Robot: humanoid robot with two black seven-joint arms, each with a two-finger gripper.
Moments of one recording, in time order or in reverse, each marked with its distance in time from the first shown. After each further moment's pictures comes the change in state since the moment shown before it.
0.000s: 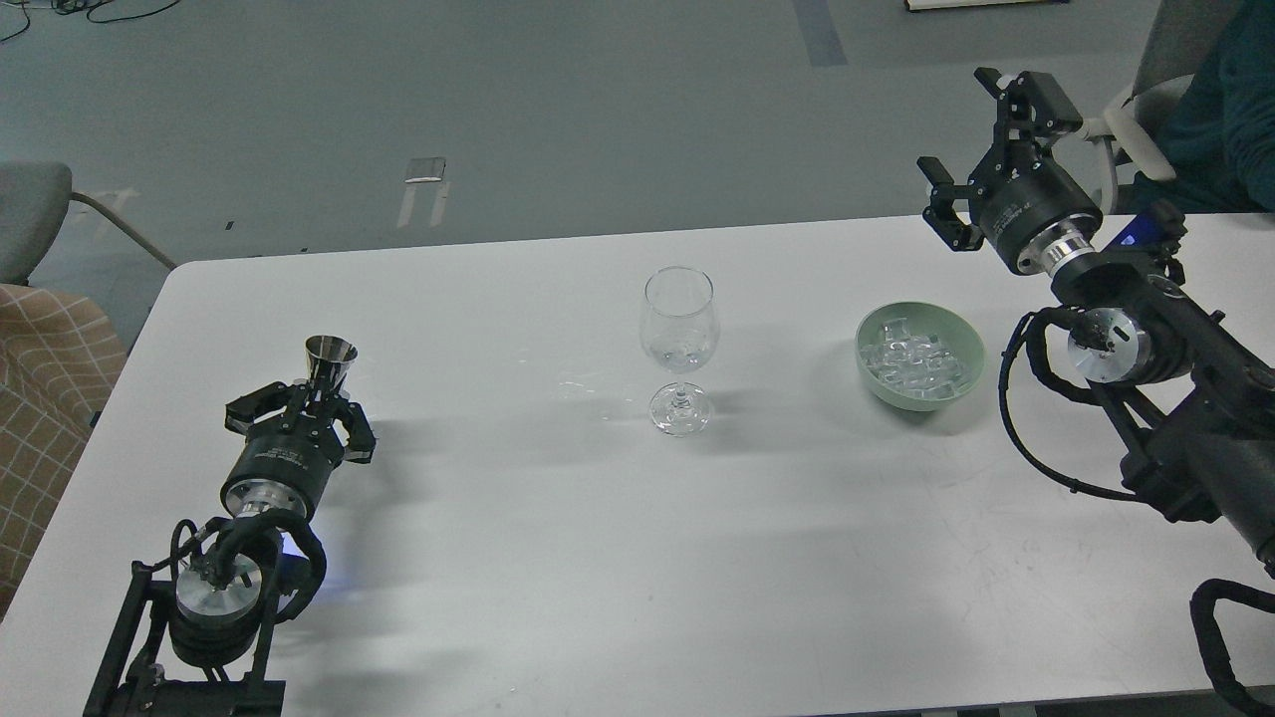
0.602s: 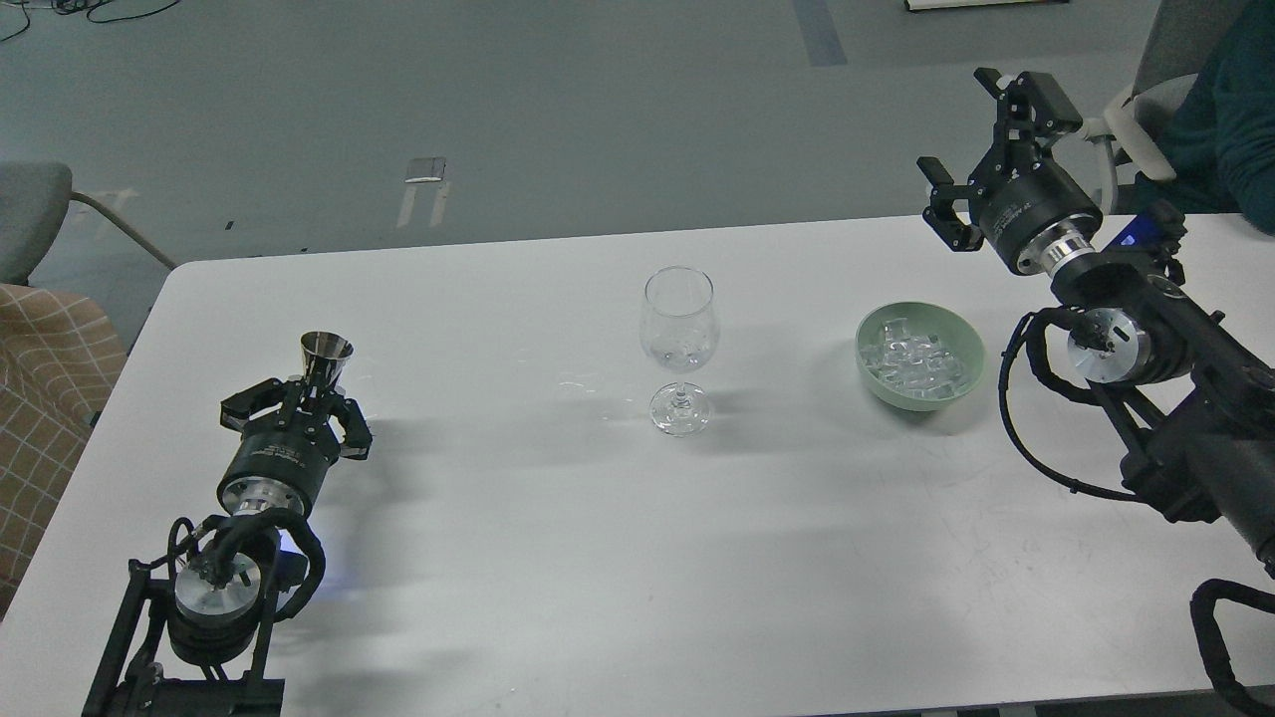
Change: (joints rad) left arm -0.003 0.000 -0.004 -0.001 -0.009 -0.009 0.000; right arm -0.001 0.000 0.000 0.000 0.000 0.000 0.000
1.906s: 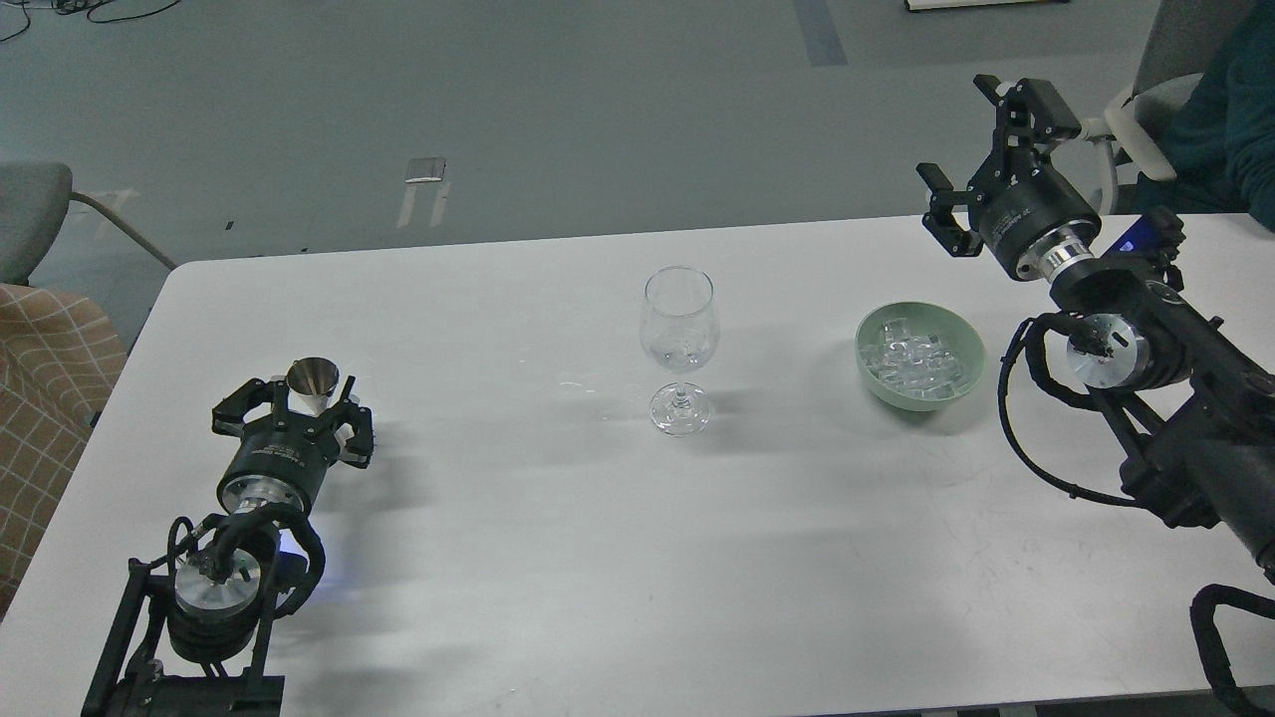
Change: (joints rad) left arm -0.007 0.000 -0.002 0.000 0.000 0.034 0.003; right arm -0.010 0.001 0.002 0.005 0.000 -0.002 0.000
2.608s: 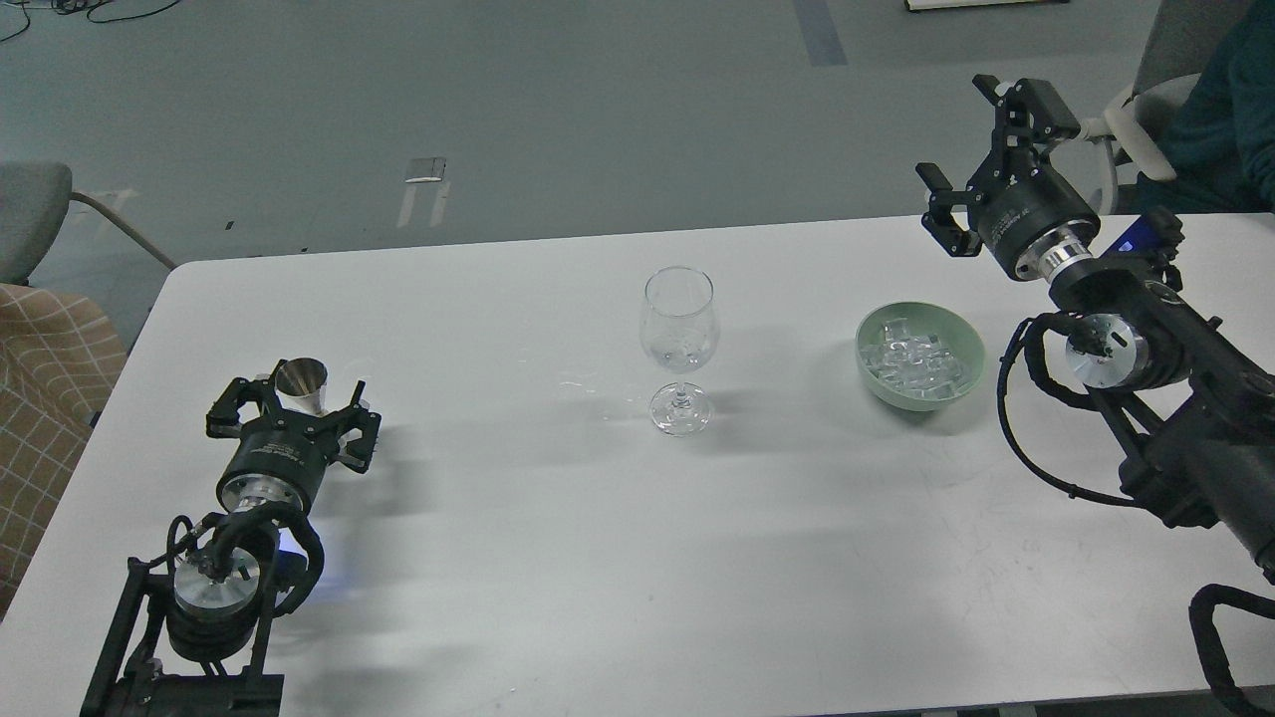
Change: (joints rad) left arm -0.002 0.000 -0.005 0.000 0.000 0.000 0.006; right arm 0.000 0.002 0.000 0.000 0.000 -0.001 0.000
